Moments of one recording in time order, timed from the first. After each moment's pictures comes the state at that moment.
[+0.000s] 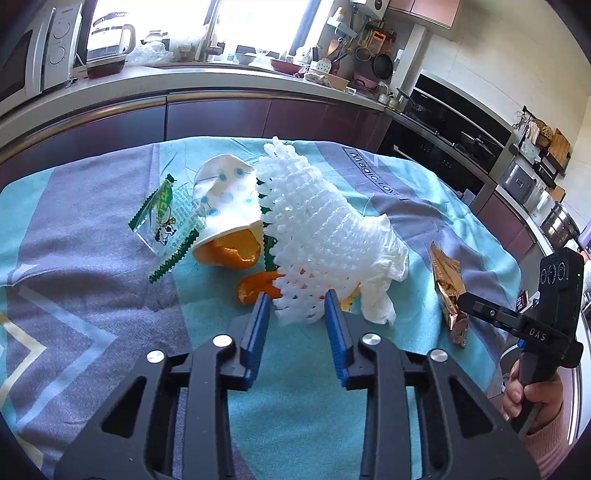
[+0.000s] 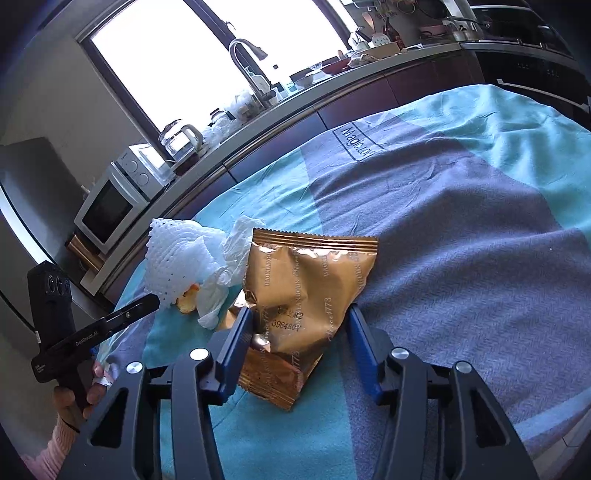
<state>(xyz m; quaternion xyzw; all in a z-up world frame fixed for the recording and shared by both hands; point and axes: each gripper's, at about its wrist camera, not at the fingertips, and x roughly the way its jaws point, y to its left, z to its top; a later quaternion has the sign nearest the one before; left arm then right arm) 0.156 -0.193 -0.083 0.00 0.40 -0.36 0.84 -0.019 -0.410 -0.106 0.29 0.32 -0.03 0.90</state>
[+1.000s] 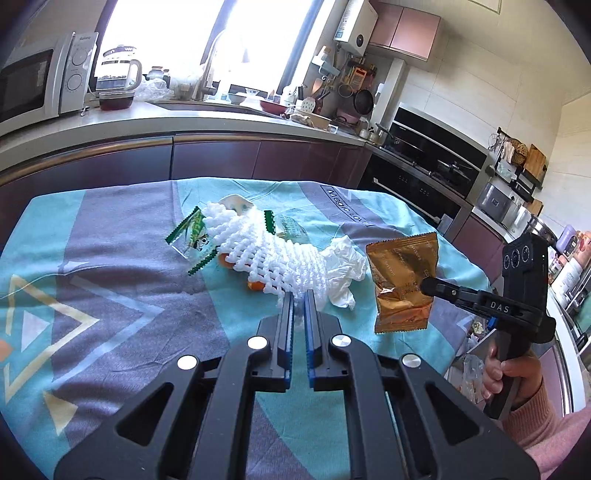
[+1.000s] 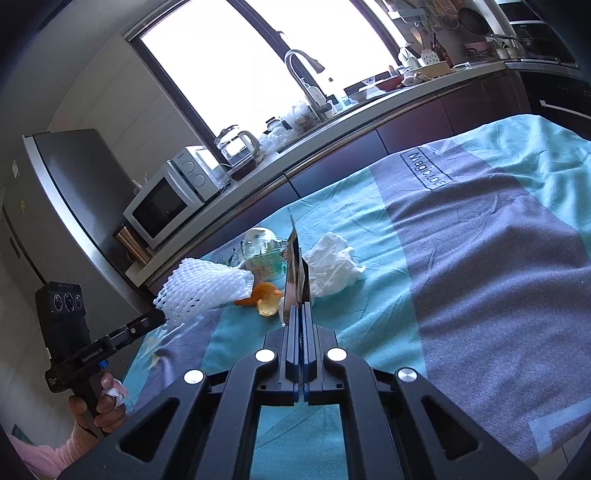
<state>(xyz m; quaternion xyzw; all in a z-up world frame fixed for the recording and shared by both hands) 0.098 -0.117 -0.036 -0.03 0.32 -0.39 0.86 -0.027 -0.373 -0.064 0.28 0.27 0.06 0.92</state>
